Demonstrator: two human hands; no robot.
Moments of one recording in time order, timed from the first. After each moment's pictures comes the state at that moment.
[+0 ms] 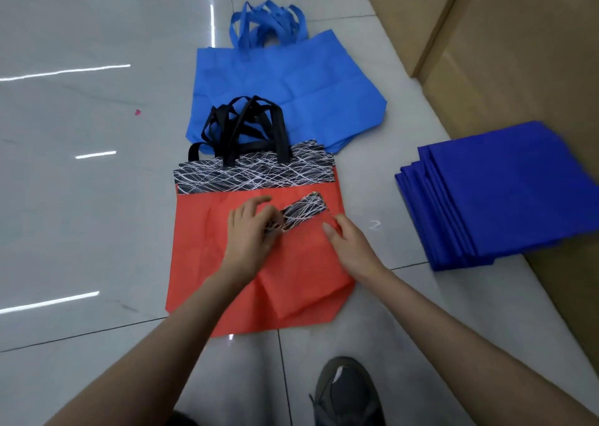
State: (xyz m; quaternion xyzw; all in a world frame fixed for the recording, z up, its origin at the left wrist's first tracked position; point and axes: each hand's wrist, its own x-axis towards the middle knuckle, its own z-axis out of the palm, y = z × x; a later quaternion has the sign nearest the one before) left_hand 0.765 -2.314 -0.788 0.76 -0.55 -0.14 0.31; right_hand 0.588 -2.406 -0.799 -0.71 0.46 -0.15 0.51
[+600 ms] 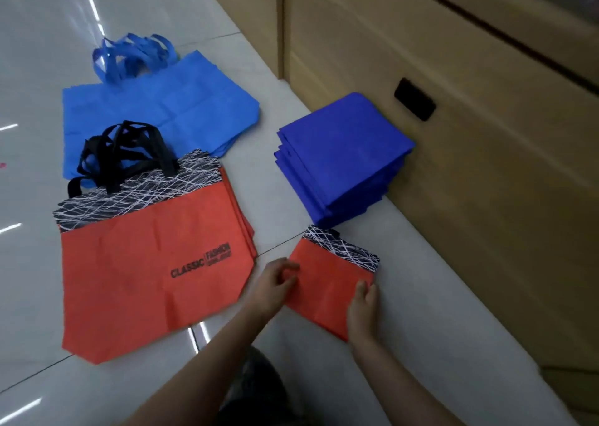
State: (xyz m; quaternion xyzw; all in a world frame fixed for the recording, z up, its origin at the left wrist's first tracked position) left_hand 0.553 -2.305 -0.810 0.66 -0.47 -0.50 0.32; right_hand 0.390 -2.305 -0.826 -0.31 0.77 -0.37 0.42
